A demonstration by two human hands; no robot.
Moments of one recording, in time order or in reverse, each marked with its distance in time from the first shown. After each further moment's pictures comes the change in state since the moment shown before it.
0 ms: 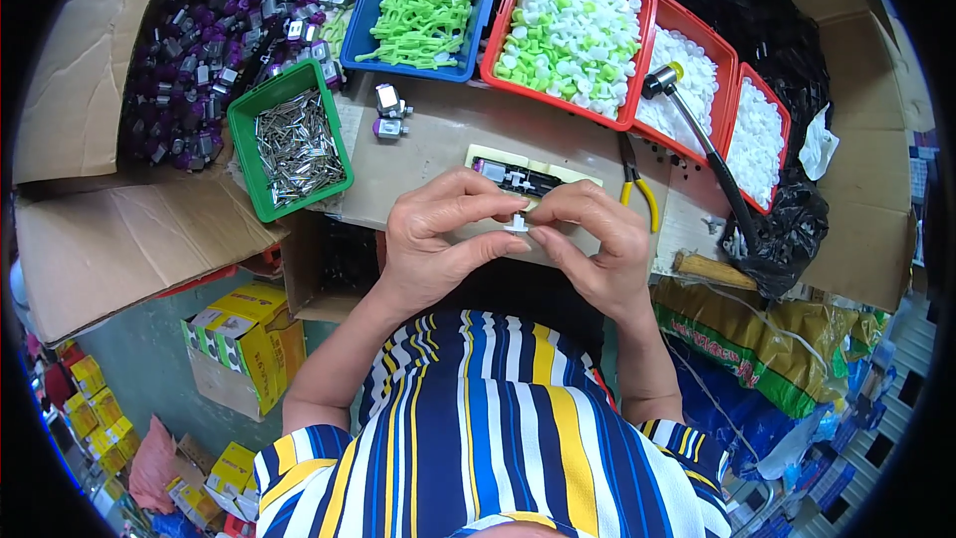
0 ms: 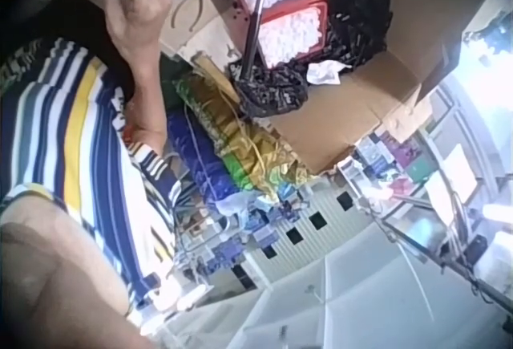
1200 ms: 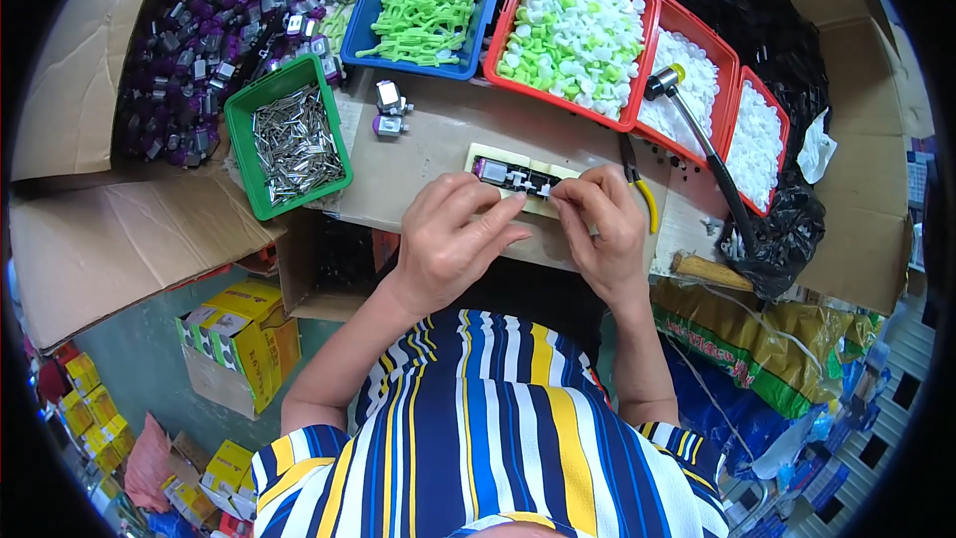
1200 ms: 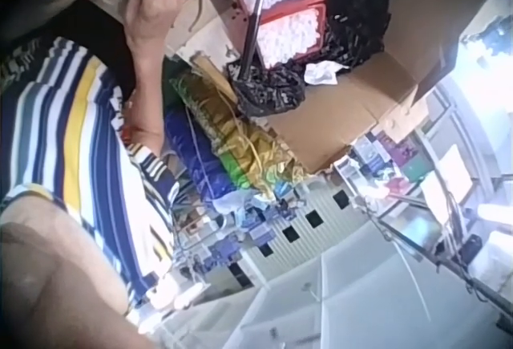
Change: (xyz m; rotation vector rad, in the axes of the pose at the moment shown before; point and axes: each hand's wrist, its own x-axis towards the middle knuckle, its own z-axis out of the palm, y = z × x) left_hand -0.005 -0.021 0.011 0.661 0.078 0.403; right_hand -0.009 0.028 0.004 -0.392 0.104 0.004
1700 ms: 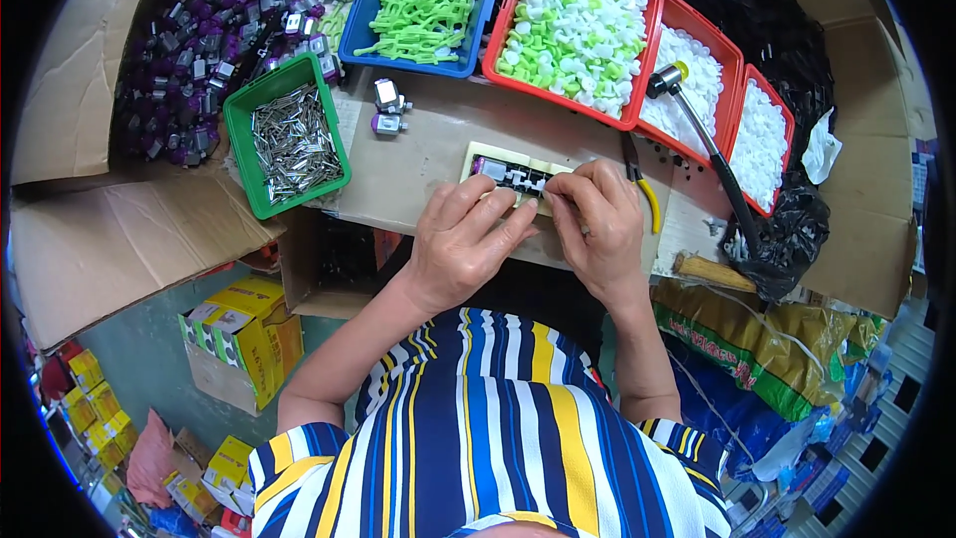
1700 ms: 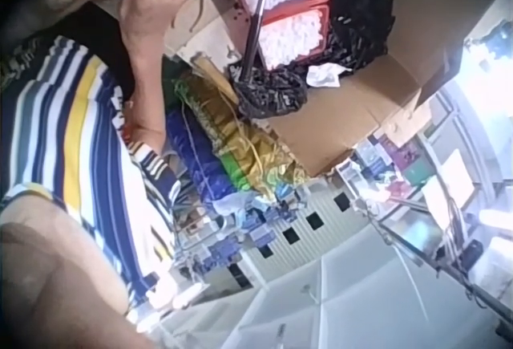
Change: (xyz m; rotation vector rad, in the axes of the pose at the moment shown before) left_hand -0.008 0.002 0.013 0.232 -0.055 0.122; right_hand 0.008 -0.004 0.001 -0.095 -0.007 -0.058
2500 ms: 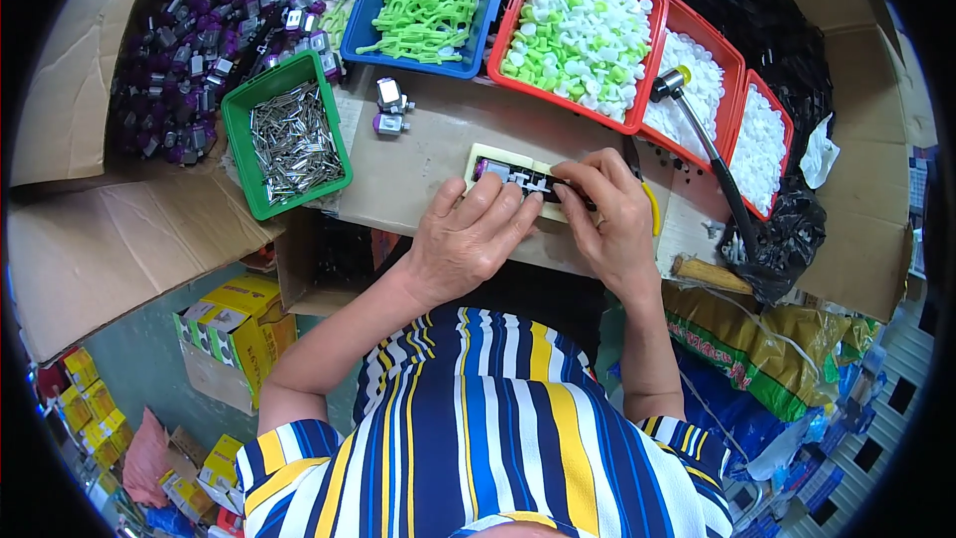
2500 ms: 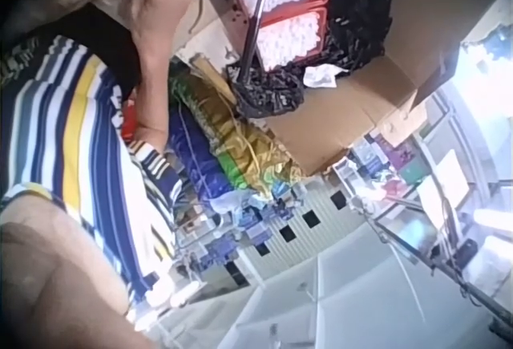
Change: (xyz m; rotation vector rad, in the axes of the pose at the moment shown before) left_hand -0.003 -0.007 0.004 0.198 -0.106 0.096; right_hand 0.008 0.006 -0.006 0.116 -0.124 0.115
